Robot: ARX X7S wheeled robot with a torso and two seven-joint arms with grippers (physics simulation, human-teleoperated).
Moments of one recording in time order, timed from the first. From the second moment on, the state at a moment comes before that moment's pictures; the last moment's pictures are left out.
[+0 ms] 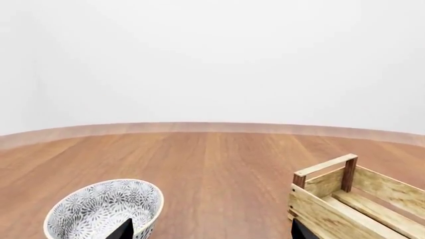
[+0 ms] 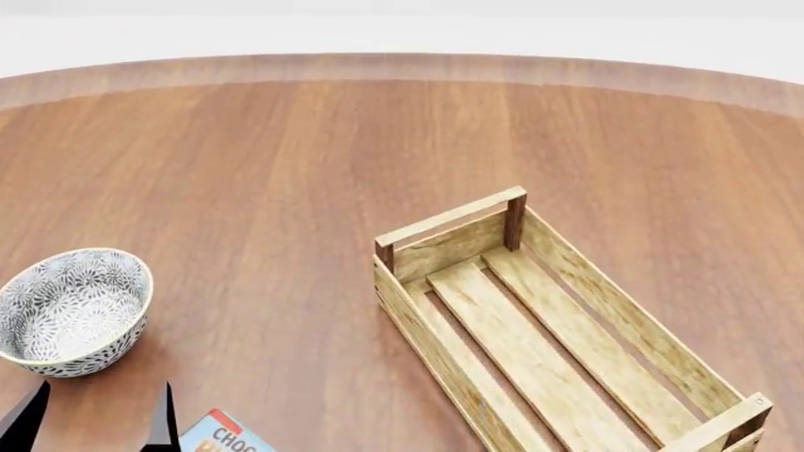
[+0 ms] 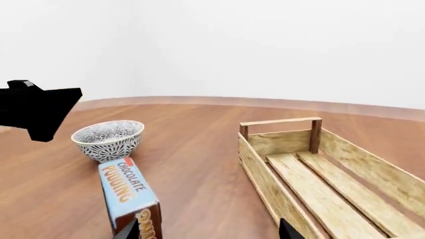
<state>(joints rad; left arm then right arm) 0.00 -0.19 0.14 0.26 -0.20 -0.14 -0.20 -0.41 0.35 -0.15 -0.27 0.29 -0.24 -0.16</state>
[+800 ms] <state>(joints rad) 0.00 -0.21 0.17 0.27 -0.22 -0.13 -0.23 -0.30 0.30 -0.28 -0.09 0.22 -0.23 -0.22</state>
